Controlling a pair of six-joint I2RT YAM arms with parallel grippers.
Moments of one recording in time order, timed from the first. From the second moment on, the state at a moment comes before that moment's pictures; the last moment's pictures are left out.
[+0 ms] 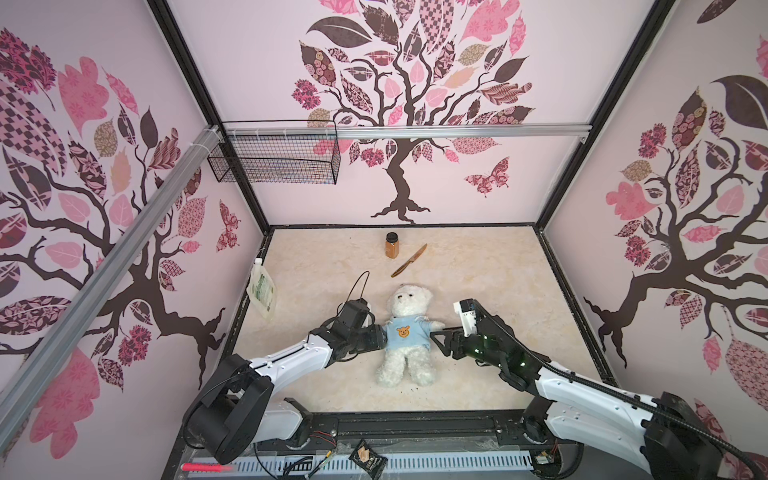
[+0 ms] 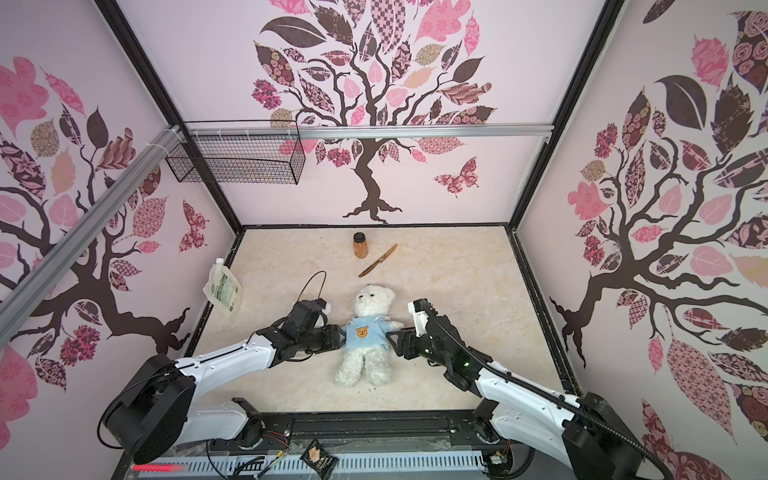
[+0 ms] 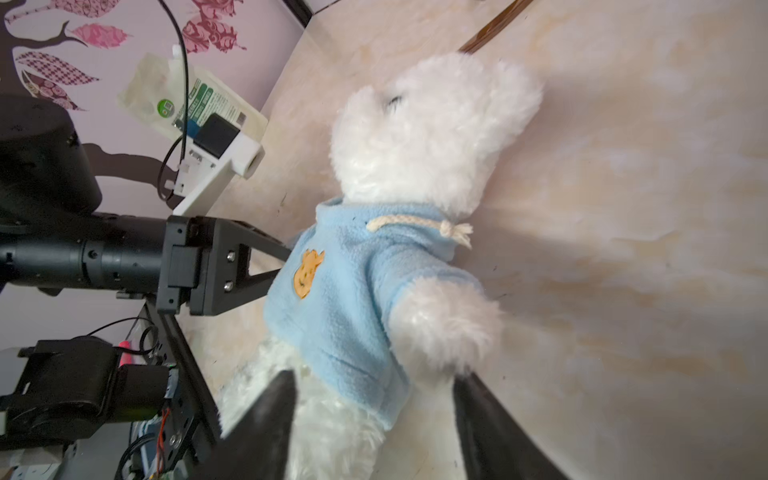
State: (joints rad) left arm -0.60 1.32 0.55 -0.15 0.24 -0.71; right arm 0.70 0.97 0.32 0.19 -0.17 0.63
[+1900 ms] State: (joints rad) left arm -0.25 0.84 0.50 -0.31 0.15 -0.78; right arm 1.44 1.55 0.71 0.07 0.63 -0.19
